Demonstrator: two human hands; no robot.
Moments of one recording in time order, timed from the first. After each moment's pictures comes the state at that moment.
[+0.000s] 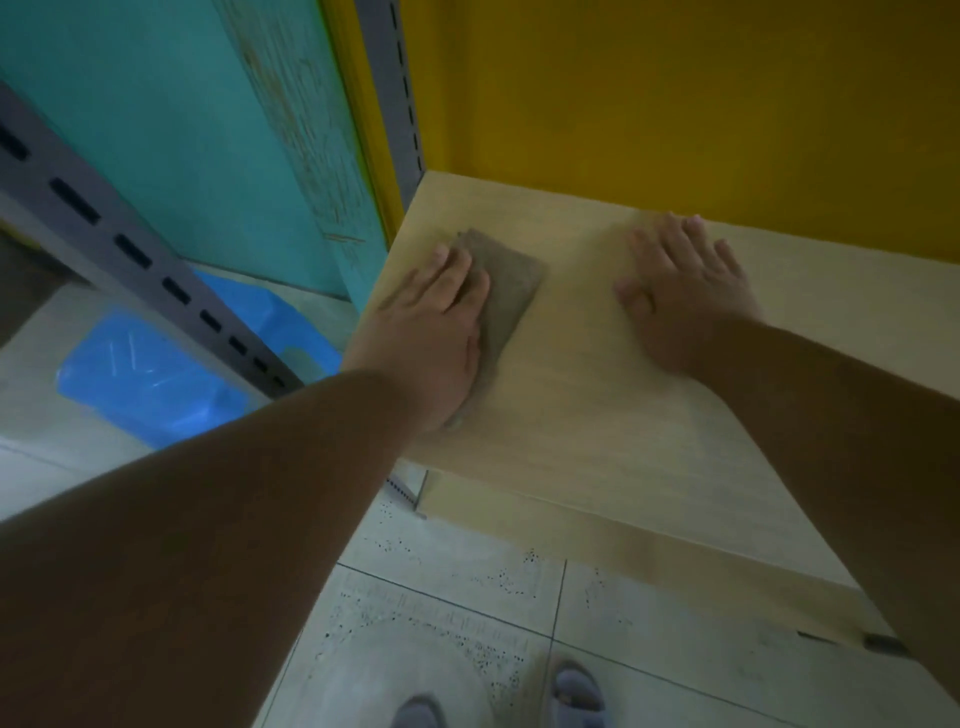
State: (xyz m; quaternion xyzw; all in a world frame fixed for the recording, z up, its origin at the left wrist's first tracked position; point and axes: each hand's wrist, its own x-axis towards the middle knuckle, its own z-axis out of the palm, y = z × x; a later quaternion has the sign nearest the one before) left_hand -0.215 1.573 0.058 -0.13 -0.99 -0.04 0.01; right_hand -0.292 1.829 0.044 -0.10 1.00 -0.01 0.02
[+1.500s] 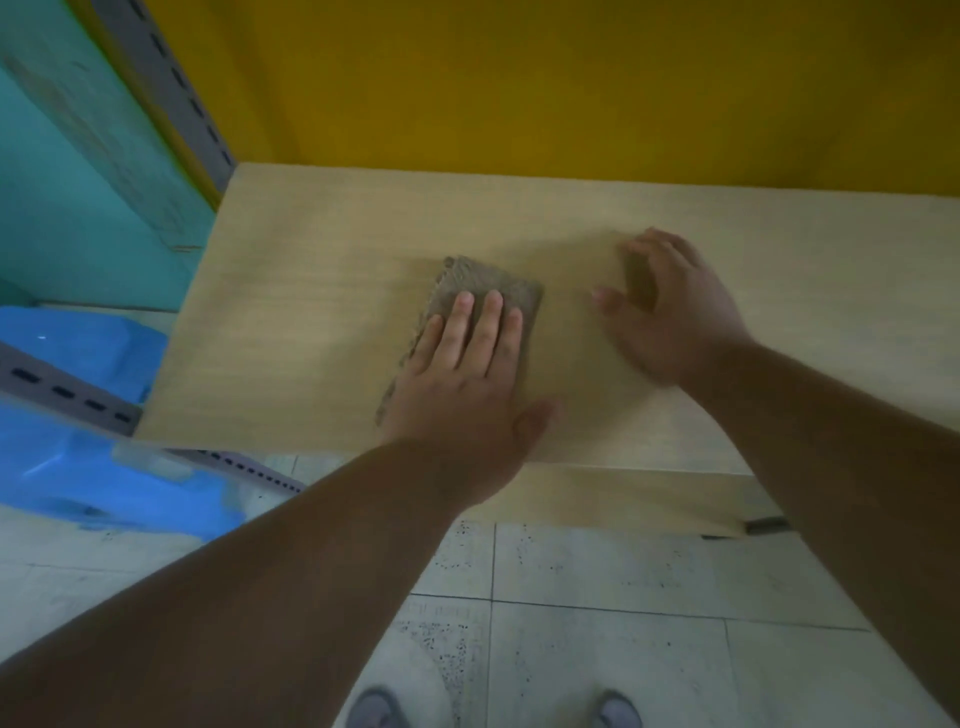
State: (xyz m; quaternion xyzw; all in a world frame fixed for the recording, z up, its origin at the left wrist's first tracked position) left_hand -0.141 1.745 0.051 -0.21 -0.98 -0.04 -0.04; right_hand -0.198 1.968 0.060 0.02 0.98 -0.21 -0.06
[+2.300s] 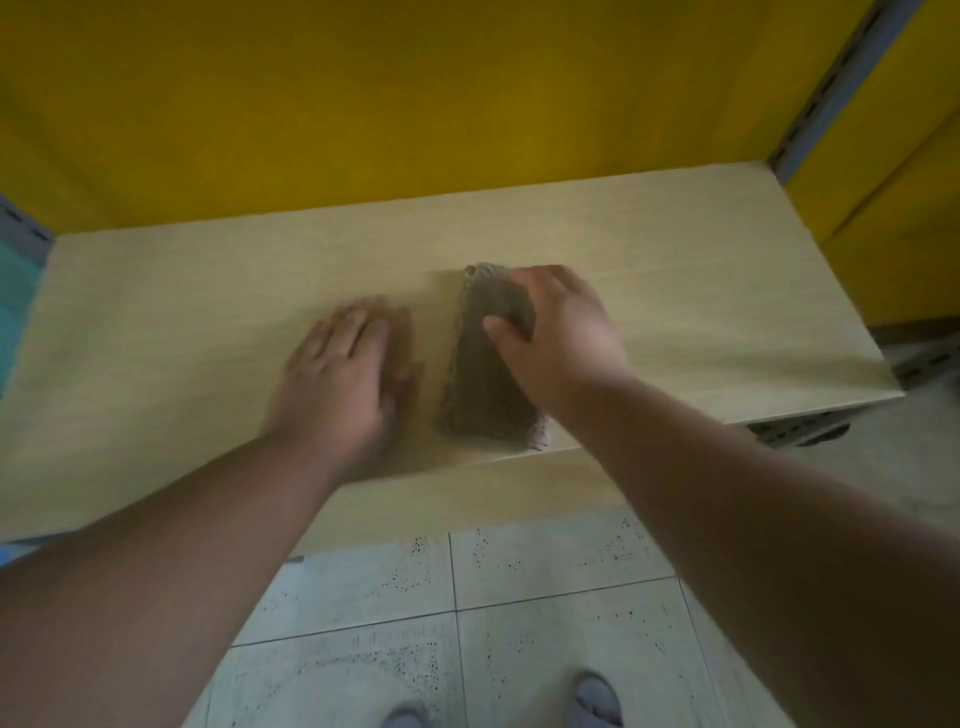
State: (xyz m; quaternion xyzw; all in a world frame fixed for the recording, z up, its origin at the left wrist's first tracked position) left_hand -0.165 1.787 0.054 -0.22 -0.97 -0.11 0.02; right_hand -0.134 1.998 0.089 0.09 0.96 -0.26 -0.08
